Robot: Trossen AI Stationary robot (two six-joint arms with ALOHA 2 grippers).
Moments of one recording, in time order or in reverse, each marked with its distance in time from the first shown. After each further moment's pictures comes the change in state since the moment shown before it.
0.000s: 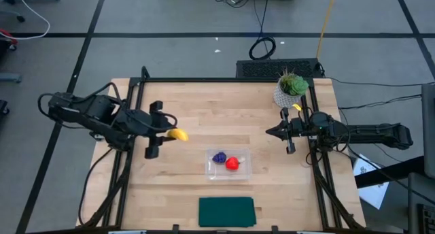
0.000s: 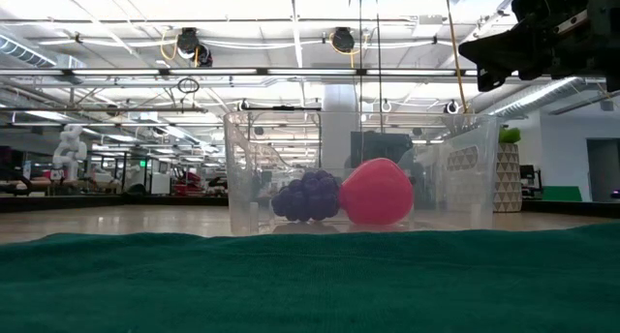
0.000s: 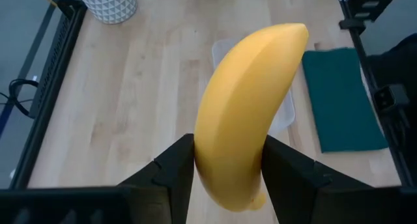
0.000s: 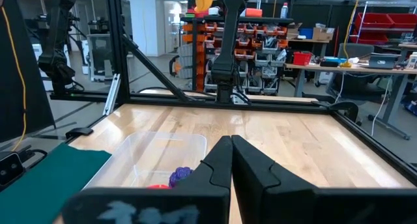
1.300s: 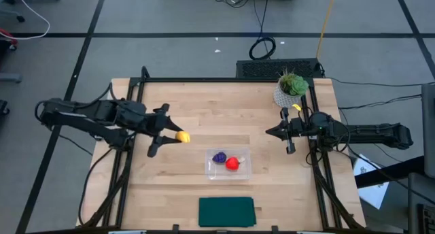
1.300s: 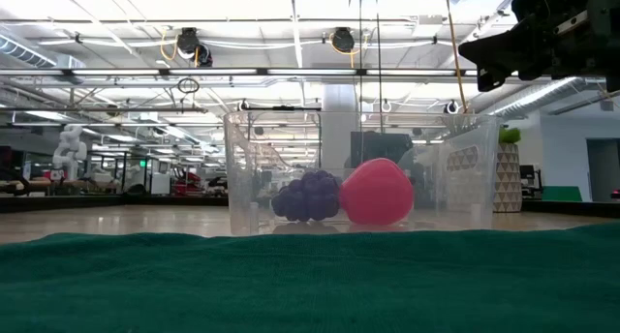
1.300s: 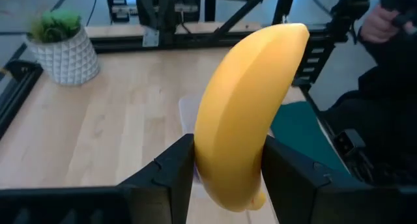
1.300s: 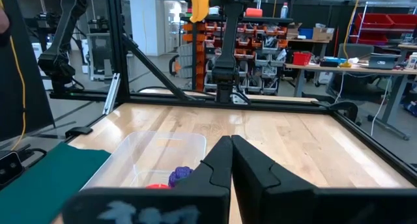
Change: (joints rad) left arm 0.152 -0.245 -0.456 0.558 0.282 0.139; right arm 0.000 0.001 -0.001 0.001 0.000 -0.004
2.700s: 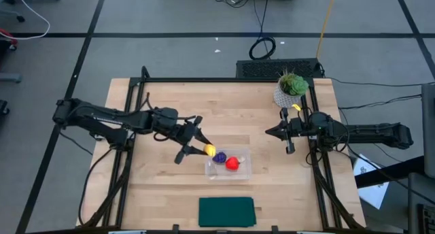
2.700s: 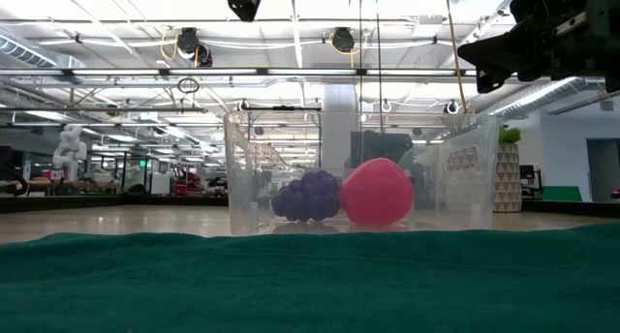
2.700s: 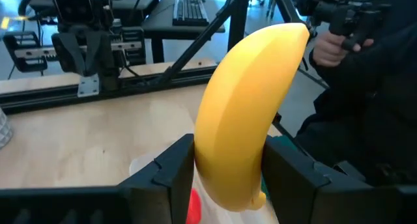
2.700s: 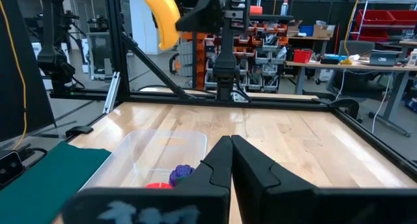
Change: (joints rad) left arm 0.089 0.316 -0.182 0.679 0.322 0.082; right arm 0.000 0.015 0.000 0.007 0.000 0.007
